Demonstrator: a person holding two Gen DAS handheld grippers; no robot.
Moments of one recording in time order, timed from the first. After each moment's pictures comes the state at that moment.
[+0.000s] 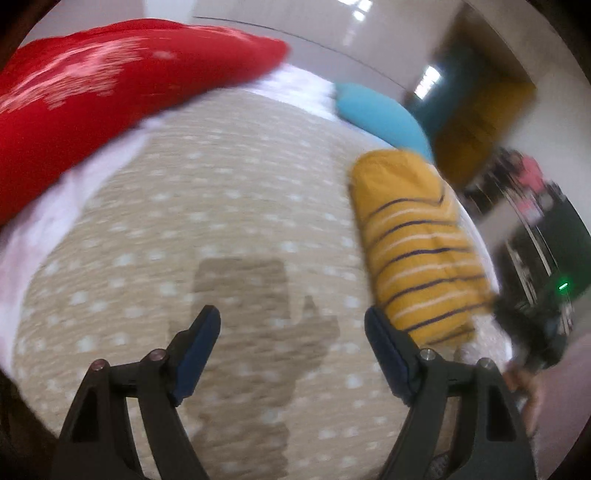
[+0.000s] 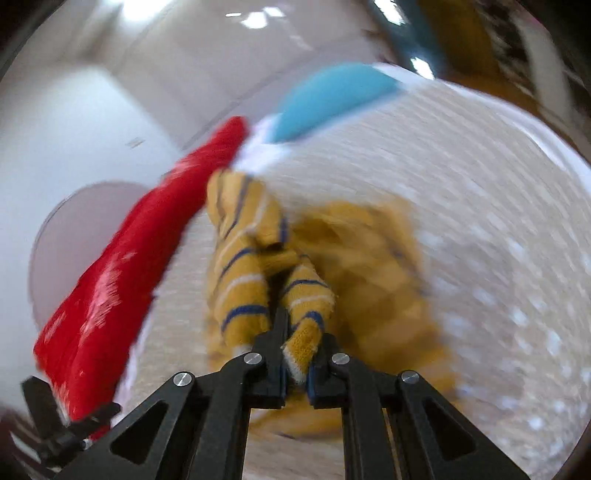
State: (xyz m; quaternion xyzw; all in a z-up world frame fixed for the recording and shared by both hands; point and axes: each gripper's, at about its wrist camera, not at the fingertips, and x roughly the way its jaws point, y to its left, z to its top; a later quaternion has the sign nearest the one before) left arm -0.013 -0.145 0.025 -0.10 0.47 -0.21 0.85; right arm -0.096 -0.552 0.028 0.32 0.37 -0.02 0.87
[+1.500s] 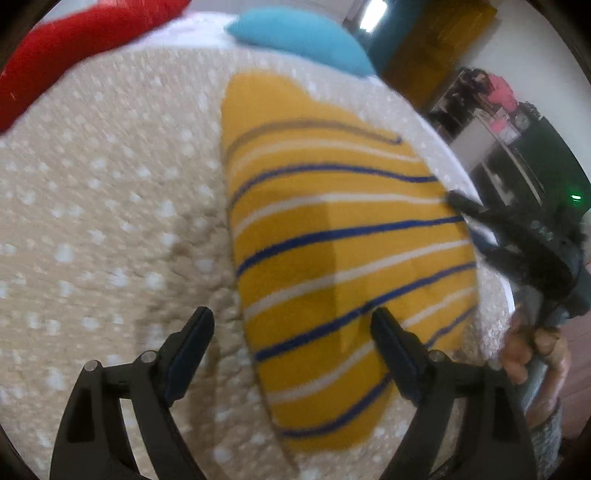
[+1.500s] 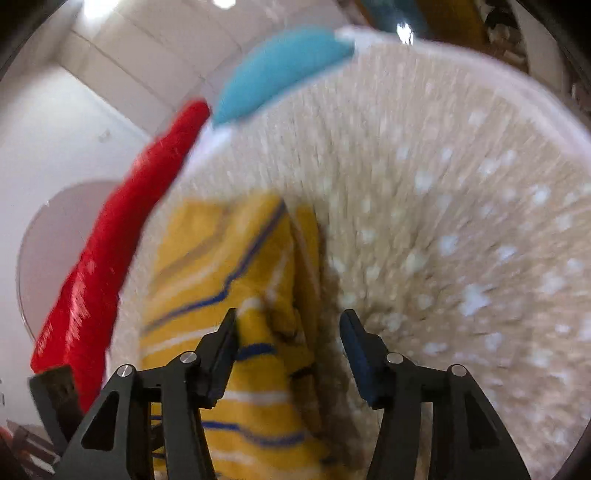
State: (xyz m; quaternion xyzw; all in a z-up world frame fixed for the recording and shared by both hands) left arm 0.024 -0.330 -0.027 -0.01 0.51 -0.30 0.80; right arm -0.050 -0.631 -0.005 0.33 0.40 -0.03 0.86
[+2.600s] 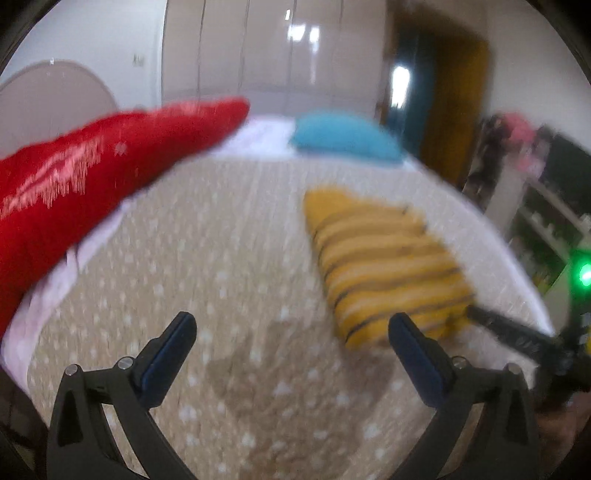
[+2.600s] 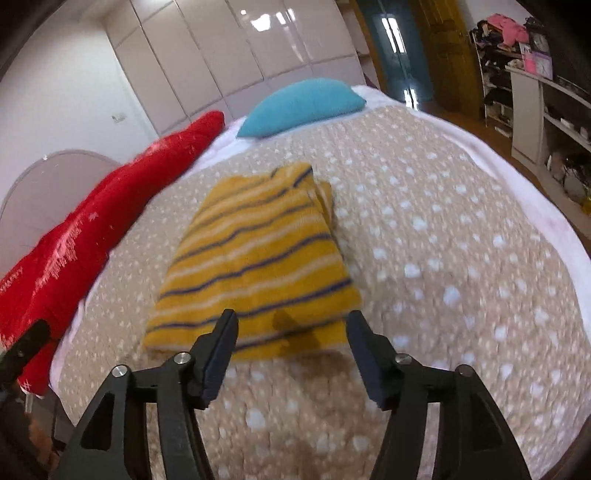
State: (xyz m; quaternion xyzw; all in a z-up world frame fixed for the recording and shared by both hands) left arm -0.089 -0.251 0.041 0.03 0.36 -0.18 0.91; right arm -0.171 -0.528 0.021 0.20 0.38 -0.08 0.90
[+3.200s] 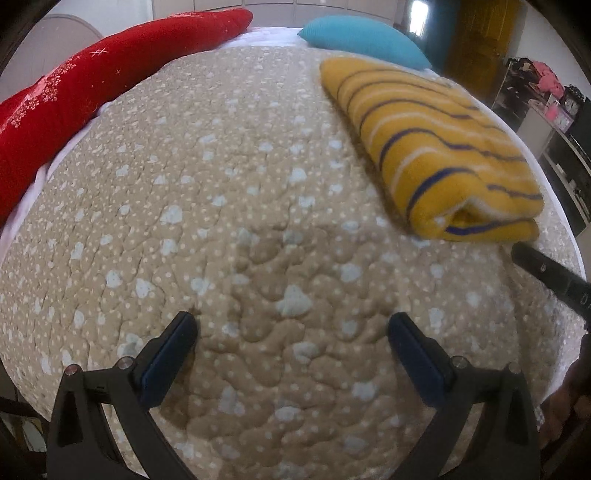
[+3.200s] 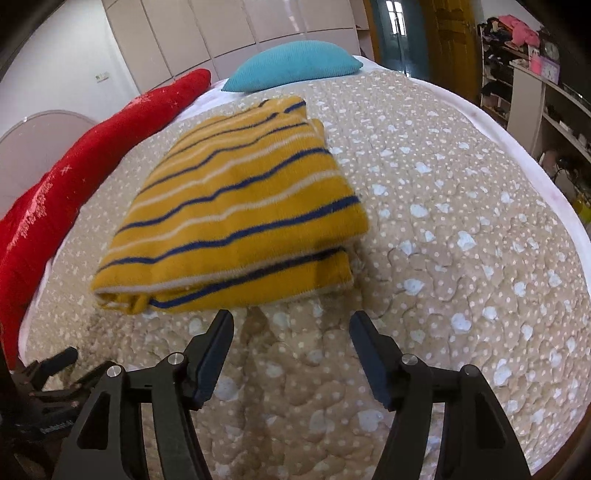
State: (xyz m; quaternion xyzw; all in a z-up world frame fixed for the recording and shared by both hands) left arm -0.076 -0.259 -0.066 0.05 0.50 -0.16 0.85; right arm -0.163 -0.510 -0.024 0.16 0.45 -0.10 0.88
